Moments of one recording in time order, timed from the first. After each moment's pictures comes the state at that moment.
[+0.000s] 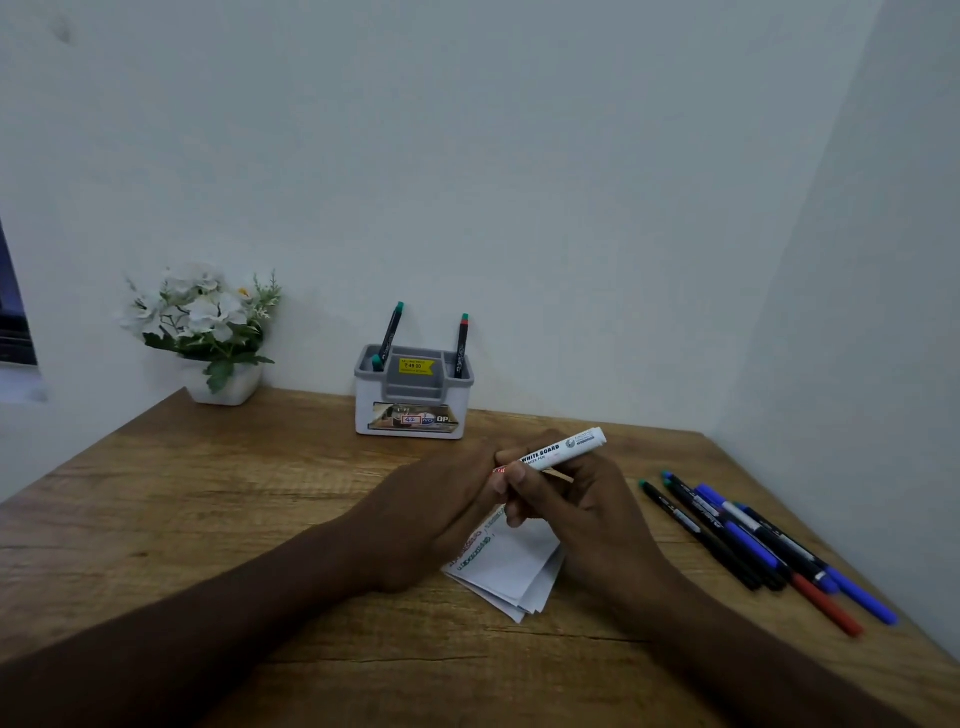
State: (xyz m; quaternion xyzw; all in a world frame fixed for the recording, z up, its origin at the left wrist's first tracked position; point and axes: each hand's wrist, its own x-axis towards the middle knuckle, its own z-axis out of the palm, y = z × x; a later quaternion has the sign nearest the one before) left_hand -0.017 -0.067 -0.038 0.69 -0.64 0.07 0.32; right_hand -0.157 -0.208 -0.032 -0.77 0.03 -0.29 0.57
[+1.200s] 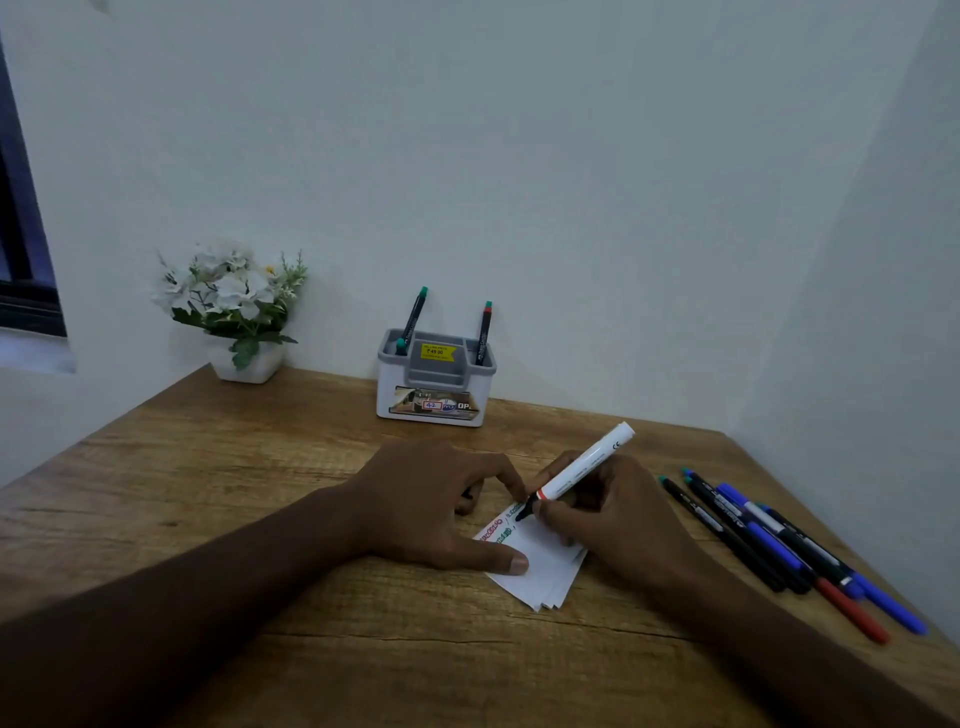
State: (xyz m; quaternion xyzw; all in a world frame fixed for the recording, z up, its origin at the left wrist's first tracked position) left_hand 0.007 -0.060 -0.039 0.76 -0.62 0.07 0.17; right_hand -0.158 -0.235 -0.040 -0.88 0.14 -0.23 0.39
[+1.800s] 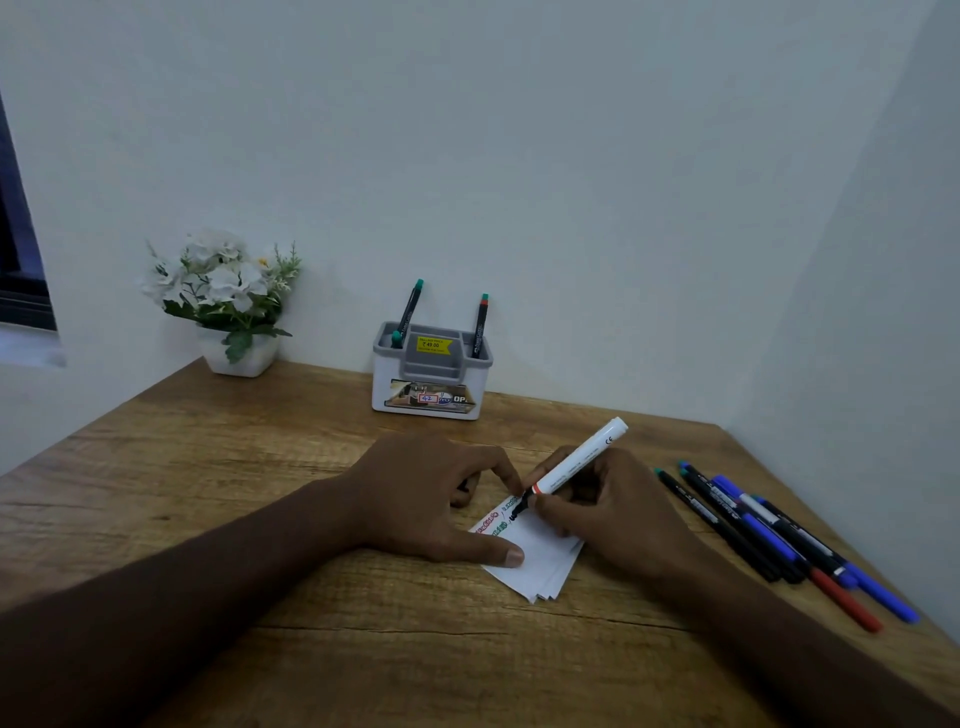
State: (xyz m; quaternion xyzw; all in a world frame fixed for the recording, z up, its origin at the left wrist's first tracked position) left_hand 0.010 -0.060 -0.039 0.77 -0.62 0.06 0.17; right_hand -0.155 -0.243 -0.043 -0.89 0.13 -0.22 0.37
